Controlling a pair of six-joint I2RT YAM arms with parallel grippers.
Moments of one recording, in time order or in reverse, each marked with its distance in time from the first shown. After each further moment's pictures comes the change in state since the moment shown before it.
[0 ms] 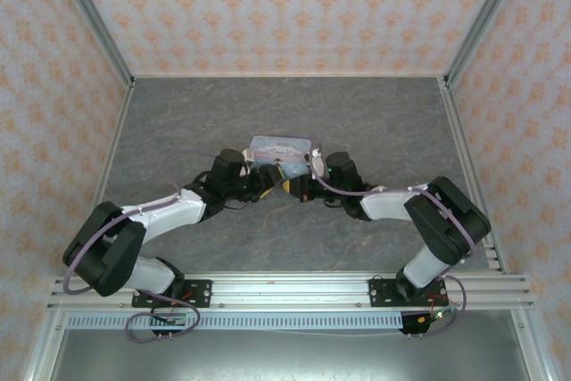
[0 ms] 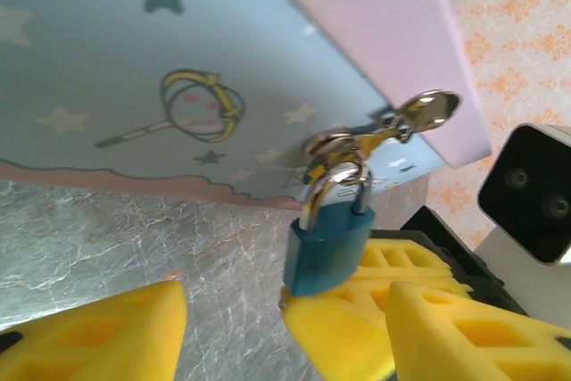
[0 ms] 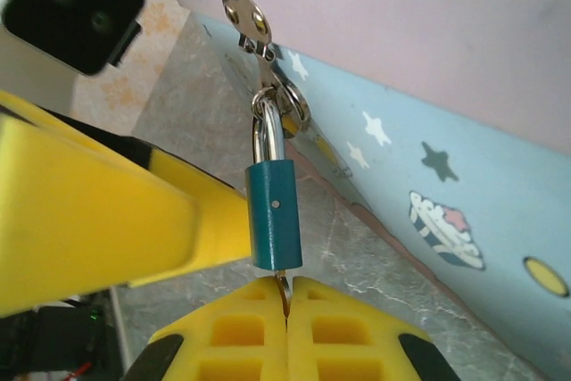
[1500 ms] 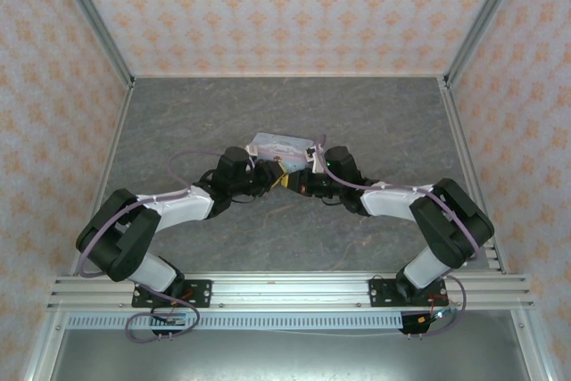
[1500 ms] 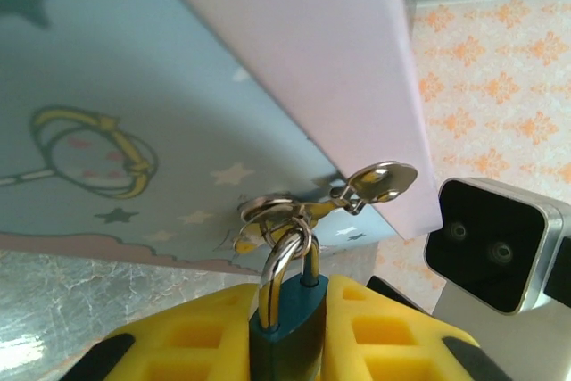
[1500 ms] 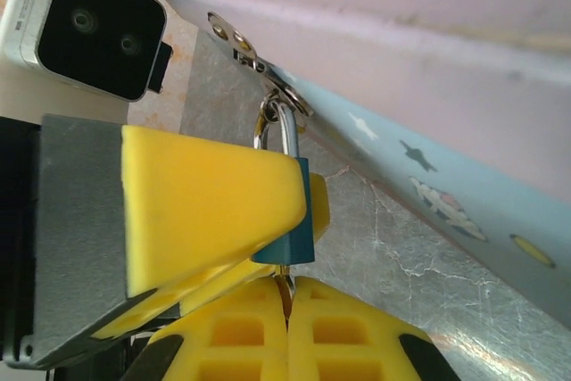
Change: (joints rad) left arm -0.014 0.093 0.018 0.182 -0.036 -0.123; right arm 0.000 -0.026 0.057 -0.101 -0.025 0.248
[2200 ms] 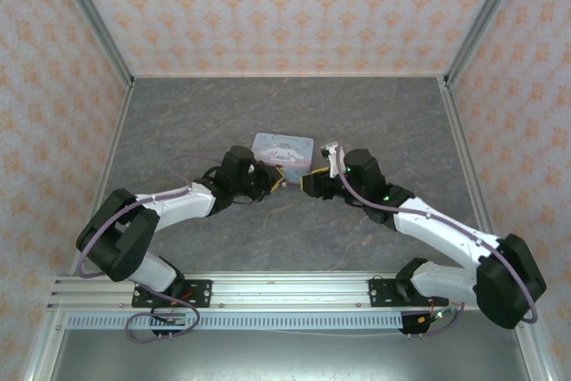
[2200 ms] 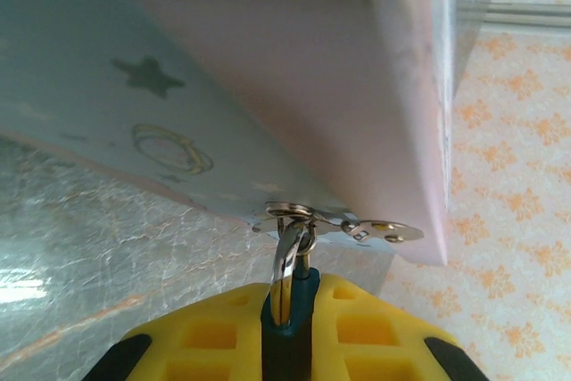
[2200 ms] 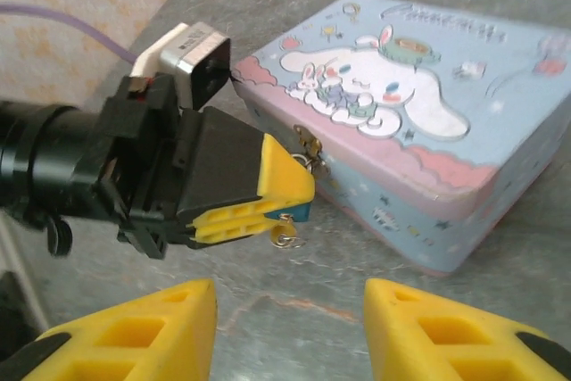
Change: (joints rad) left arm -0.011 0.000 0.052 -0.196 -0.032 -0.138; right arm 0.040 -0.457 -0.005 -0.467 0.336 -0.547
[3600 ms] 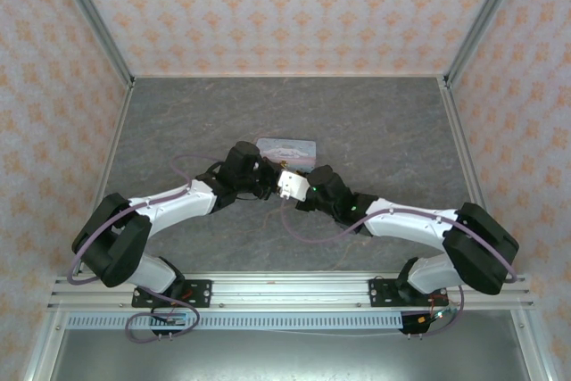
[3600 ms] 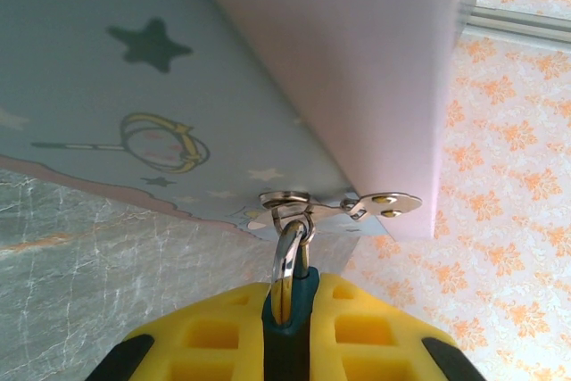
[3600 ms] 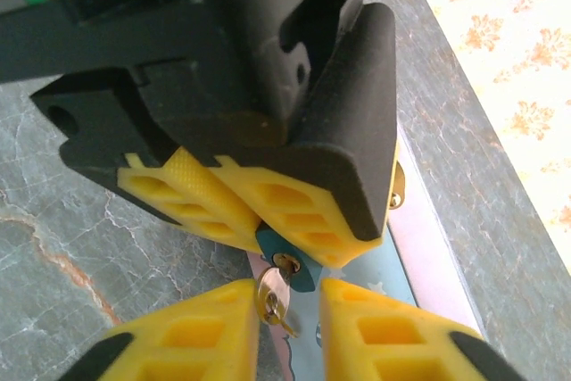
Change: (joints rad) left arm -0.048 -0.037 0.078 -0.093 -0.008 -0.126; right arm 0.229 0.253 0.002 0.224 0.402 -0.932
